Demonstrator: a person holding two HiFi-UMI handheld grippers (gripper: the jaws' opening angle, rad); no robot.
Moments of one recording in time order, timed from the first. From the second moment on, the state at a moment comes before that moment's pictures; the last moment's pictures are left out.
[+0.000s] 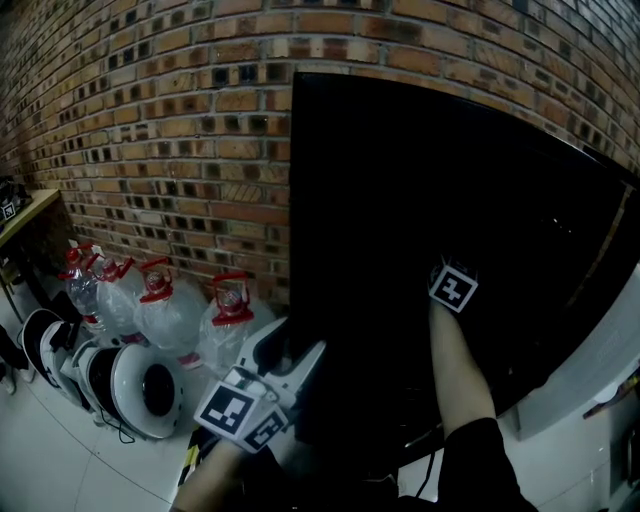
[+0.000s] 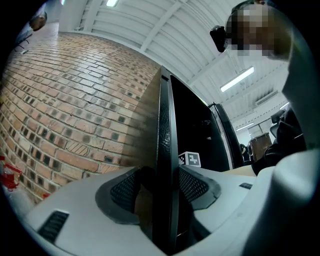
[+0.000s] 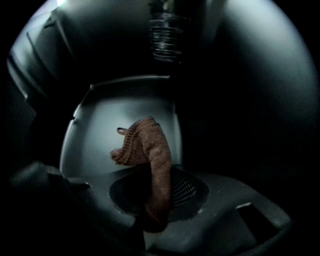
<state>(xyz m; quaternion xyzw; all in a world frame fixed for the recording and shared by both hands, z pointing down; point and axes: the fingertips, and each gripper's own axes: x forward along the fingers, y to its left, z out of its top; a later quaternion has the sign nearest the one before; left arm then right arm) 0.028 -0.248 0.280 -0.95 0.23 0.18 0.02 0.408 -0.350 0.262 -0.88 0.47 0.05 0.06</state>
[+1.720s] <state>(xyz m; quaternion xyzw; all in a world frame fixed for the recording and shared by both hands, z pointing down) 0.026 -0.247 0.282 -0.95 0.24 0.19 0.01 0.294 -0.420 0.345 -0.79 0.61 0.04 -0.01</state>
